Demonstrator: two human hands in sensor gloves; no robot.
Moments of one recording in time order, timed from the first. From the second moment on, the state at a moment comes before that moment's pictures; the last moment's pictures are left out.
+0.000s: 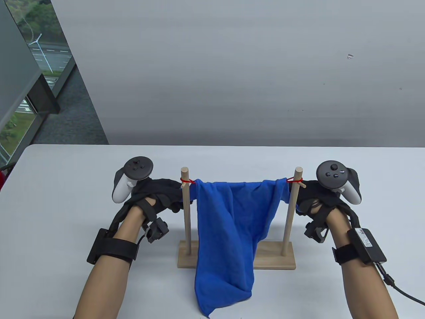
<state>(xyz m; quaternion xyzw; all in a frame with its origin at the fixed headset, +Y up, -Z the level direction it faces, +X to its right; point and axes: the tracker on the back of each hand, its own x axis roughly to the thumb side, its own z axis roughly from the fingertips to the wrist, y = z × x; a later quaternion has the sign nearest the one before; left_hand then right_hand) -0.203 -0.640 -0.449 -0.22 -0.16 0.48 0.84 0.248 -0.639 -0.442 0.17 0.09 0.90 0.38</state>
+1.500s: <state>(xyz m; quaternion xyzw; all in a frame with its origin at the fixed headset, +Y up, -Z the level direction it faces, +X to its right) -0.211 -0.748 -0.430 -0.30 -0.06 0.51 0.80 0.229 -0.773 -0.446 0.13 0.24 0.86 0.43</state>
